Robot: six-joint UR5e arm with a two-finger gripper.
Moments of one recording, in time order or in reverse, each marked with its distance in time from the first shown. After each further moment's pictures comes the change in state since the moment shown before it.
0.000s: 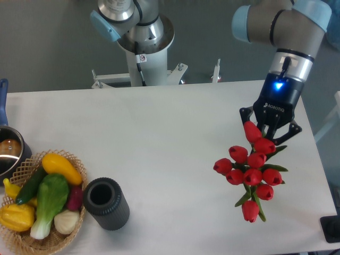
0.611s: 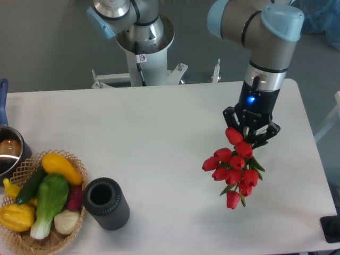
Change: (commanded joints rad) arm -0.107 0.011 0.018 -0.082 0.309 -0.028
